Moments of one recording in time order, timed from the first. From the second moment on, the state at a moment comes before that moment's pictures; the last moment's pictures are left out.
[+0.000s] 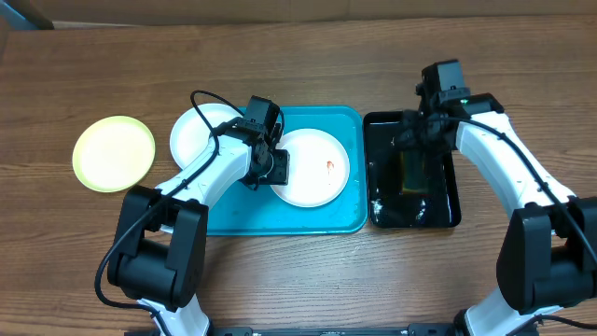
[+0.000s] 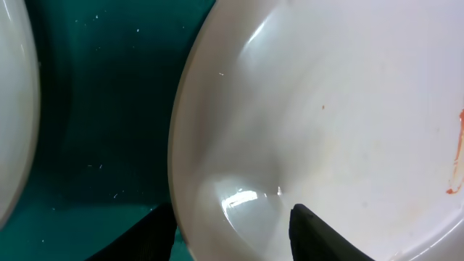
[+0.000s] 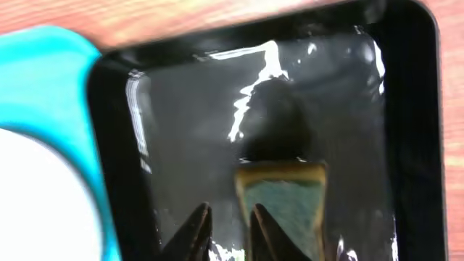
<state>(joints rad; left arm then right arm) -0.33 1.87 1.19 -0.68 0.12 -0.28 0.16 1.80 1.31 -0.76 -0.07 0.34</state>
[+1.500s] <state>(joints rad) -0.33 1.87 1.19 -0.68 0.12 -0.28 0.16 1.72 0.93 -0.50 0.00 0.33</state>
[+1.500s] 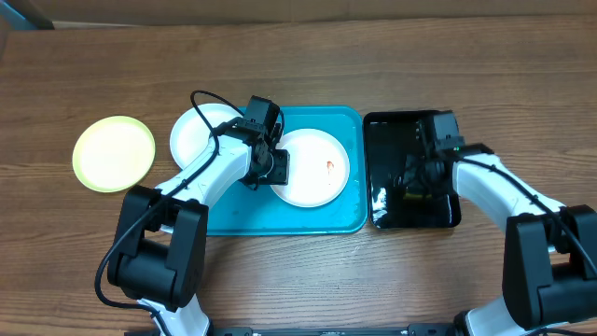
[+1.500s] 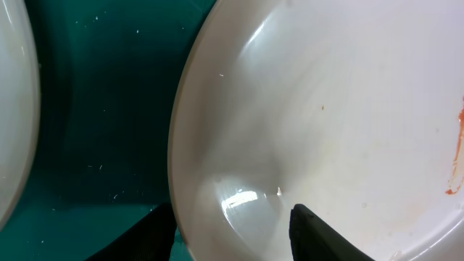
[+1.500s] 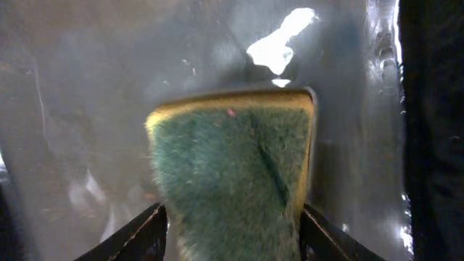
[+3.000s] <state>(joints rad) -0.33 1.88 1.19 -0.60 0.08 -0.28 0.16 1.72 1.23 -0.93 -0.01 0.24</state>
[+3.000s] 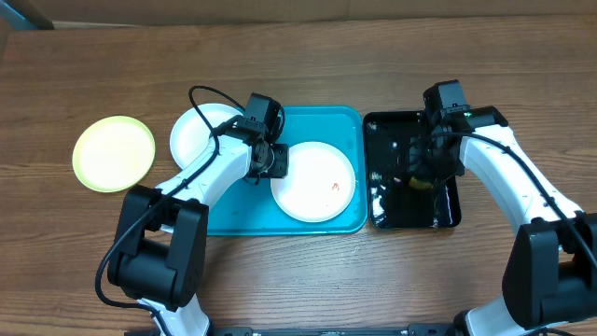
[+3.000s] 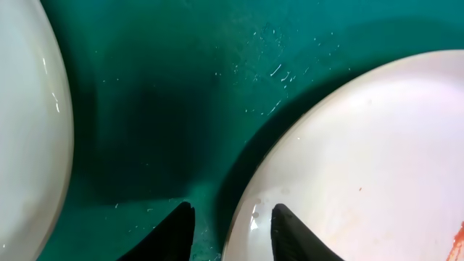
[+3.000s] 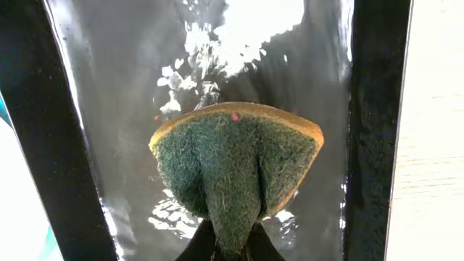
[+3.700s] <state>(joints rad) -0.33 1.90 1.17 -0.54 0.08 -0.29 0.16 1.72 1.23 -0.98 -0.01 0.25</state>
